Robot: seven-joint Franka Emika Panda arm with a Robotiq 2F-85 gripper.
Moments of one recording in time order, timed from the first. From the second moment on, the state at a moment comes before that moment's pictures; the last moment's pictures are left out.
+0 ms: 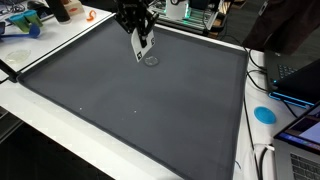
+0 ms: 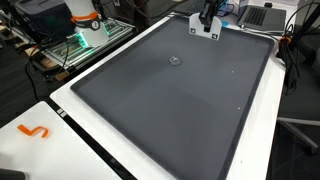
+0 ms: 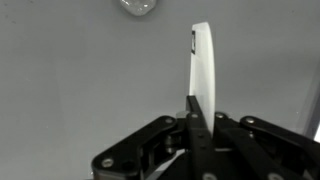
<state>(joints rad) 0.04 0.28 0.09 -1.89 0.17 2.20 -0.01</state>
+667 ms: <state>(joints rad) 0.00 0.24 0.09 -1.97 0.27 2.26 -0.11</state>
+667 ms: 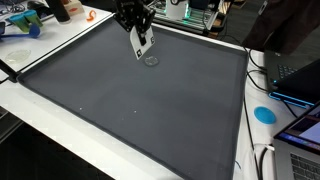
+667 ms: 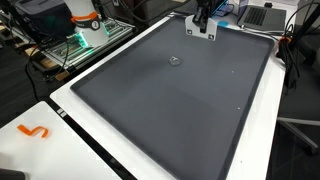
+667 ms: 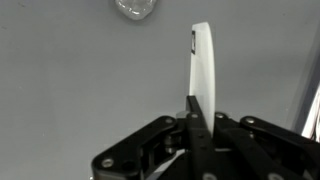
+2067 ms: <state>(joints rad) -0.06 0.25 0.10 -2.13 0.94 2.34 -0.78</state>
